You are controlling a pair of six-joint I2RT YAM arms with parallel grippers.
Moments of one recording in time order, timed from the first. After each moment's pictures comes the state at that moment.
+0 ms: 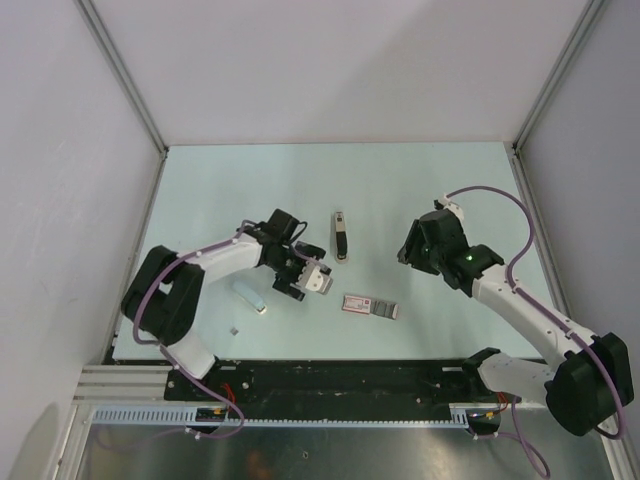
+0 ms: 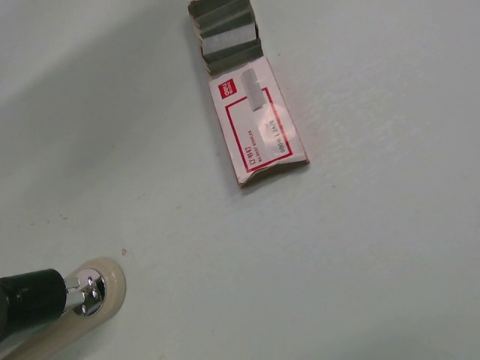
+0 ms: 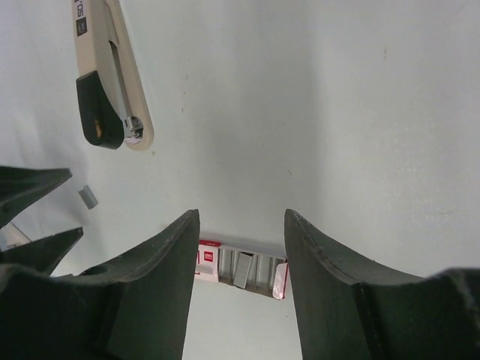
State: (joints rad) left arm -0.54 1.62 0.92 -0.50 0.52 1.49; right arm 0.51 1.13 0.83 -0.50 0.19 0.74
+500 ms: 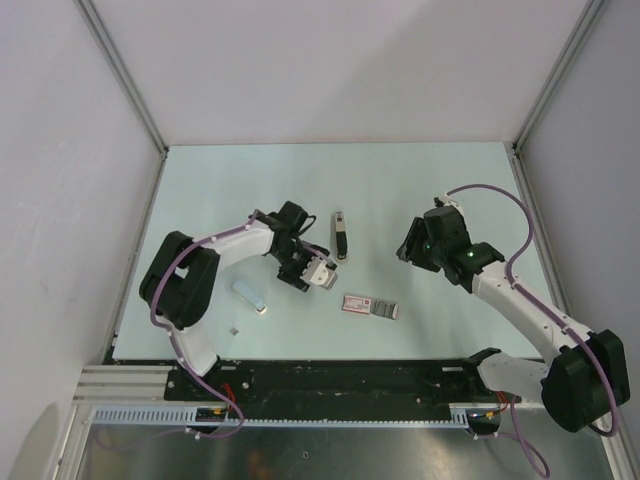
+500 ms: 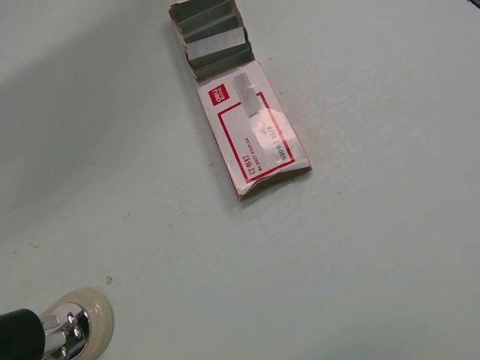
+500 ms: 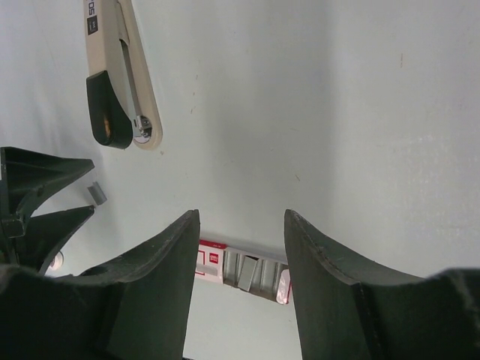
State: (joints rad) left arm -0.55 1.79 1.11 -0.65 0.49 1.58; right arm 0.45 1.14 0.83 -0.46 0.10 0.70
